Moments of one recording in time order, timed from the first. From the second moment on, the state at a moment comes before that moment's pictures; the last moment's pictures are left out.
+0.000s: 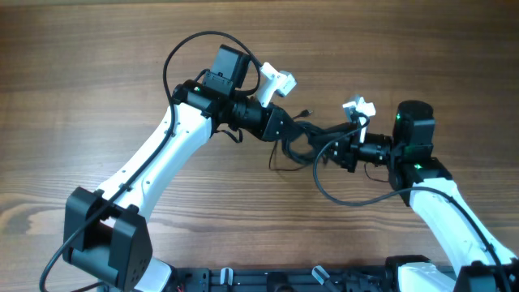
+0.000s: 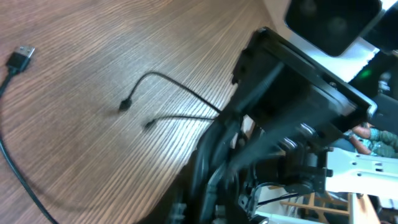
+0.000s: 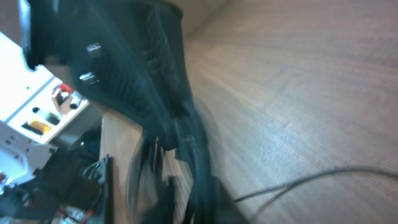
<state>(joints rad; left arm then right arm) -0.46 1.69 1.34 -0.73 0.88 -0.01 0.06 1.30 0.58 0.12 -1.15 0.06</state>
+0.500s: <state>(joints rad) -0.48 1.69 1.34 -0.63 0.71 -0.30 0.07 1.31 0.58 0.33 -0.80 1.06</state>
